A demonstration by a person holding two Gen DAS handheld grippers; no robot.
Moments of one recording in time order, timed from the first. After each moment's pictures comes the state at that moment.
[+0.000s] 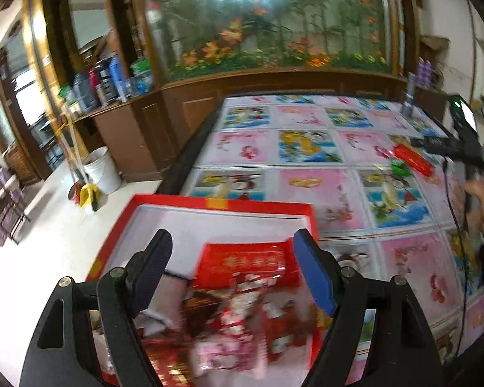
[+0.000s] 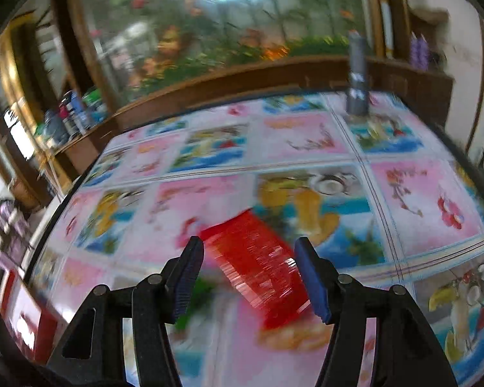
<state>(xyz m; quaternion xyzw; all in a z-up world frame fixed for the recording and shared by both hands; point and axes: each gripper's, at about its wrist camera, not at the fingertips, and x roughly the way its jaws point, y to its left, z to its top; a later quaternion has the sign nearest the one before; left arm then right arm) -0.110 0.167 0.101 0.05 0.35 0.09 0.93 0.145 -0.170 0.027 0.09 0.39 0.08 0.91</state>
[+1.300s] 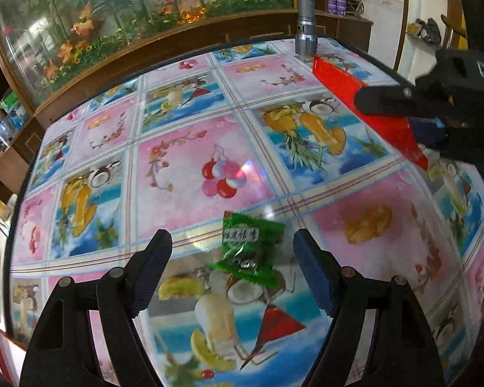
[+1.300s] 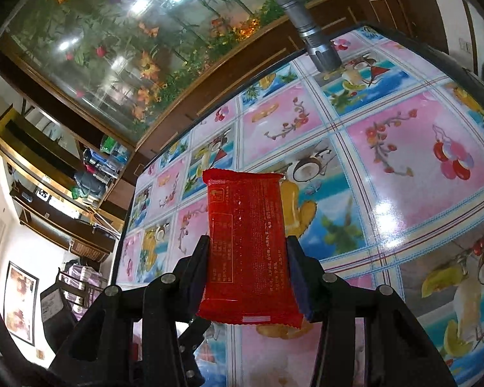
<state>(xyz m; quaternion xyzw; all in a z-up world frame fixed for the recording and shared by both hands) 0.103 -0.060 0.033 0.12 0.45 -0.09 0.88 0.152 -0.255 0.040 0.29 0.43 0.14 0.84</state>
